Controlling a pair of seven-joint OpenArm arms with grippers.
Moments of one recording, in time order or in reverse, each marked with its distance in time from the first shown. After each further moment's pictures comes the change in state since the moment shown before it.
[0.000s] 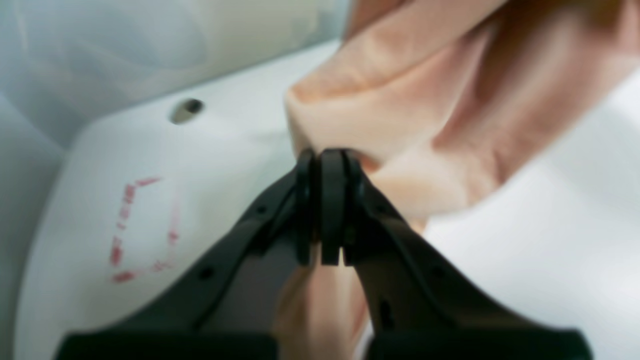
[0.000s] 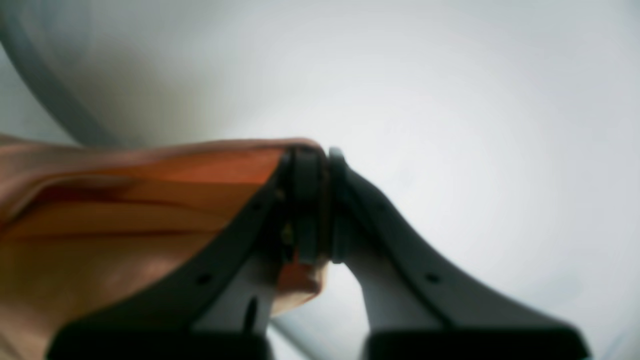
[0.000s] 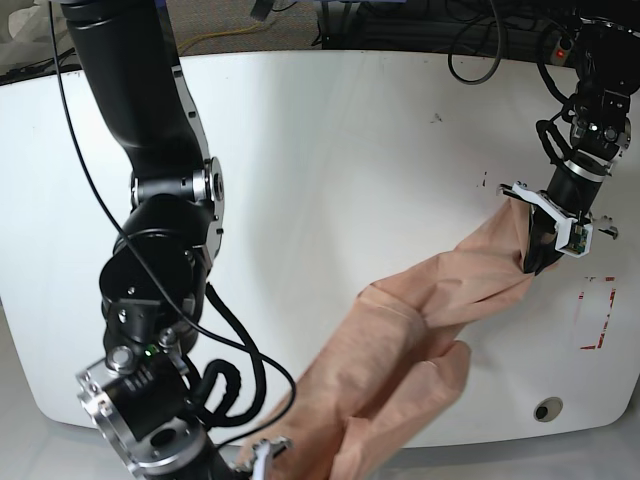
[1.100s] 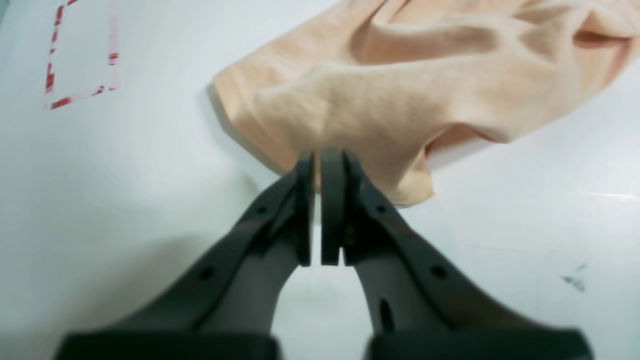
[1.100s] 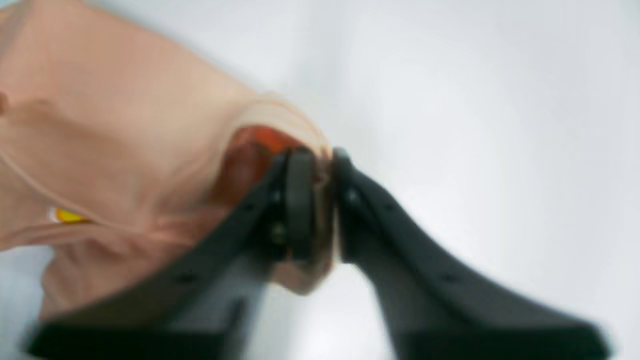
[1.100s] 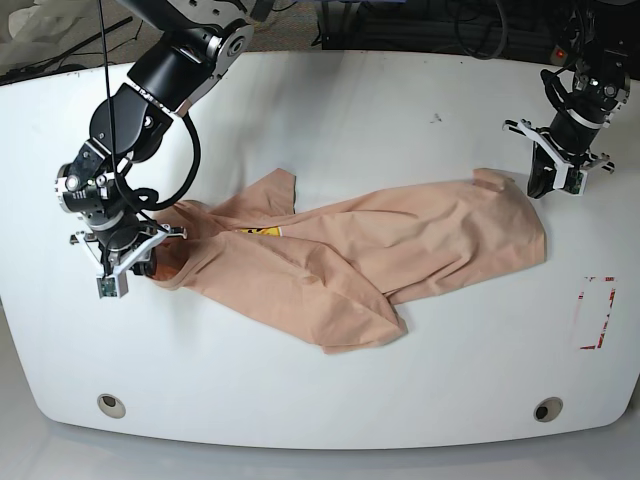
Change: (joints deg) left arm 13.6 1.0 -4.8 -3.6 0.5 -4.0 3.1; right arm -41.7 -1.9 44.9 -8.4 10.6 -0.8 -0.3
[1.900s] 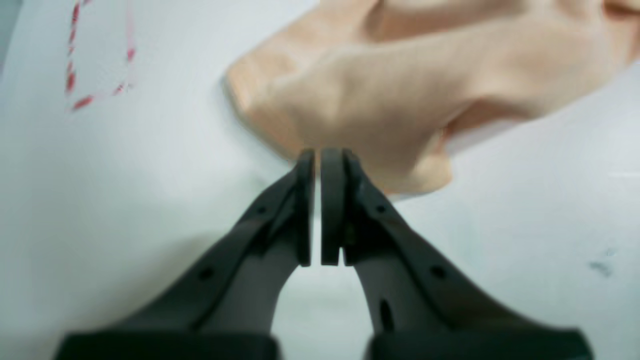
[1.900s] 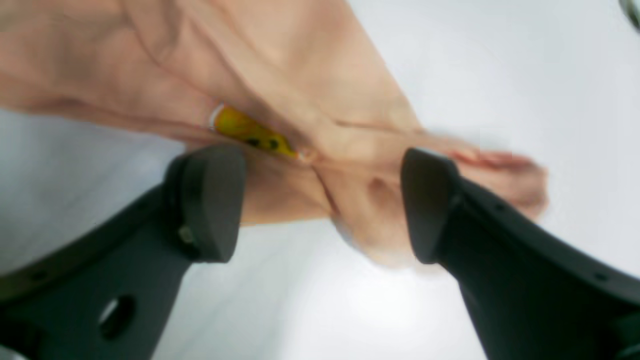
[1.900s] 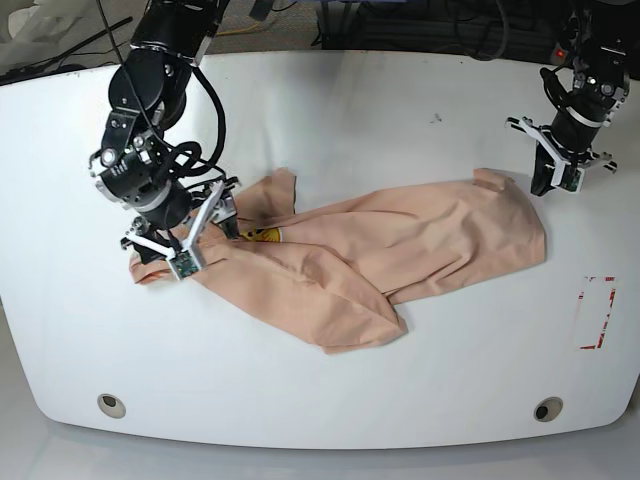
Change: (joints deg) left arm 0.3 0.2 -0.1 0.3 4.1 -0.3 -0.1; right arm -11.2 4.3 -22.6 13.4 9.2 -0.1 -7.5
